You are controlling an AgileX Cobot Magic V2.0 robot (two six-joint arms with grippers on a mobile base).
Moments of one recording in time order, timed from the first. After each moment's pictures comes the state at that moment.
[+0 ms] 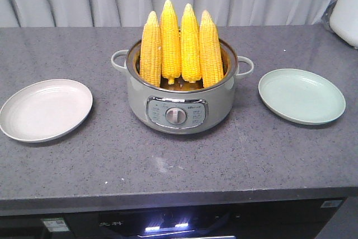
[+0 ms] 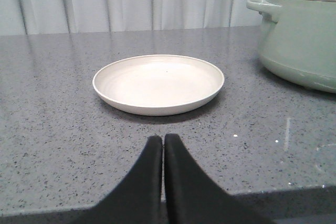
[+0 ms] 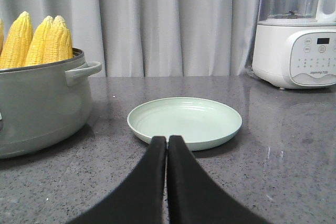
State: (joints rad) left arm -0.03 -0.01 0.03 -0.01 0.17 0.00; right arm 0.00 -0.01 0.03 -0.07 0.03 0.14
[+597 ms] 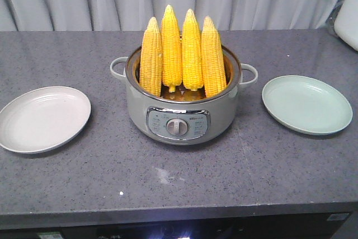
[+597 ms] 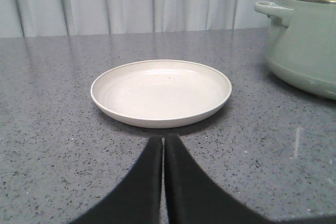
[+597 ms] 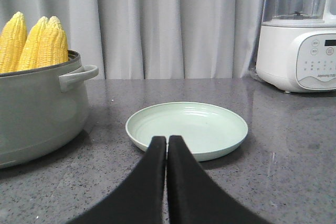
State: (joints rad) left arm -0.03 -0.01 0.03 -0.01 0.17 0.00; right arm 0.00 -0.01 0.03 -0.07 0.03 0.14
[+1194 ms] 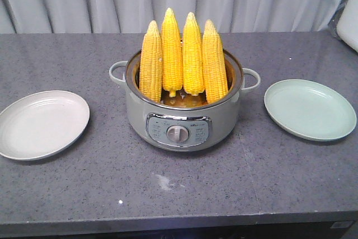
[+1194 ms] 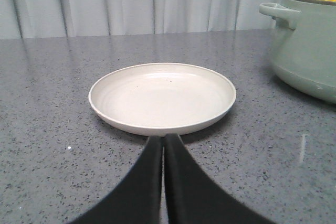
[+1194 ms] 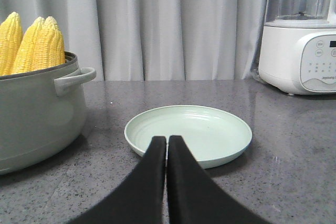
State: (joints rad) left arm -0.03 -0.01 0.03 -0.01 0.17 0.00; right arm 0.00 -0.01 0.03 -0.07 0.03 0.14
